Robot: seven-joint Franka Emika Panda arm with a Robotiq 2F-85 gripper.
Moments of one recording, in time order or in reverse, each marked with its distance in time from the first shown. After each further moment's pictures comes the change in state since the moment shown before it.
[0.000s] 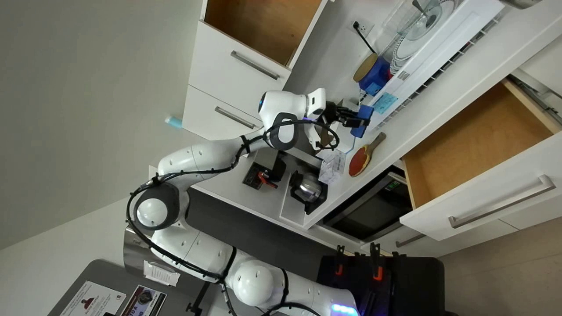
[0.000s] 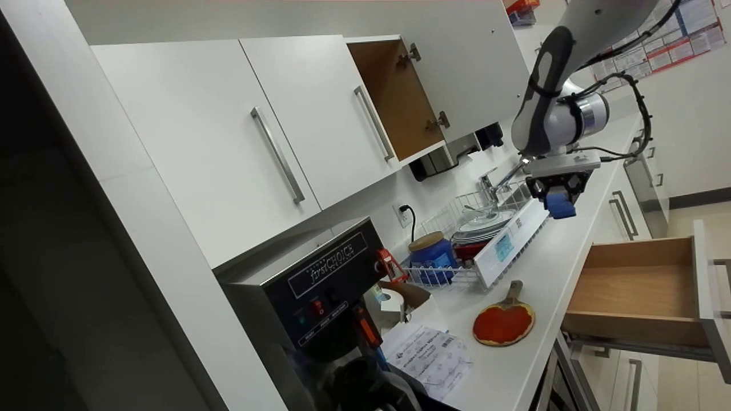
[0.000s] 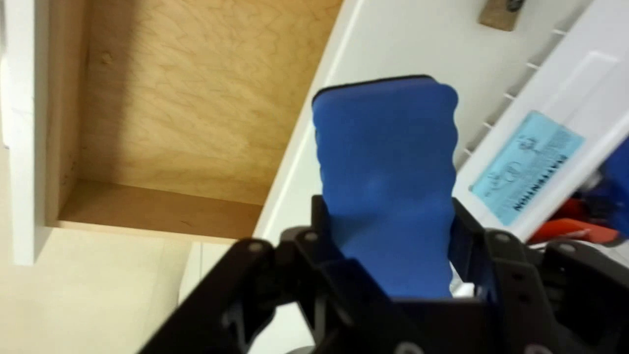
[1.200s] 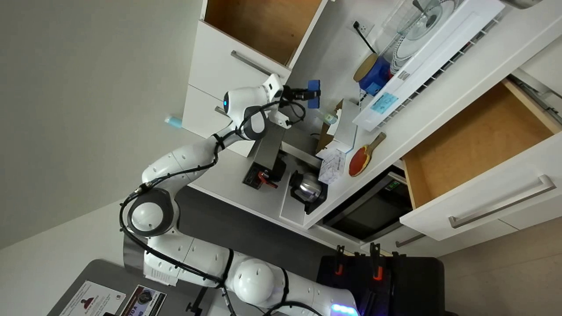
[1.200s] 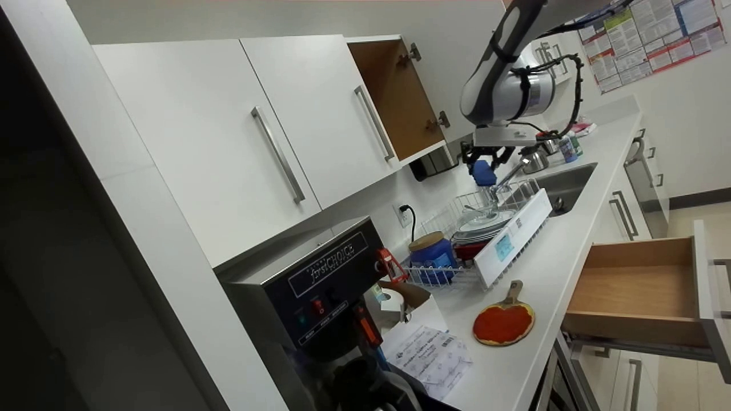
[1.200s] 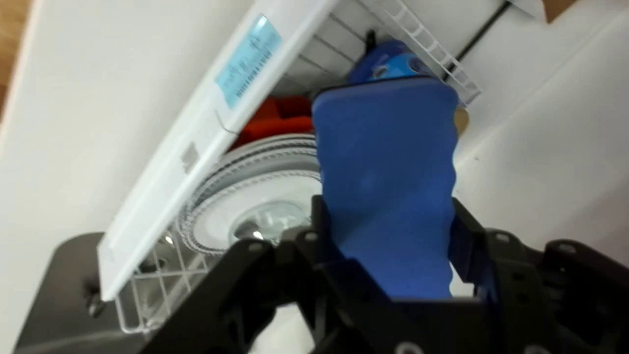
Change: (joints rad) arm 0.049 -0.105 0.157 0.125 0.194 0.127 -0.169
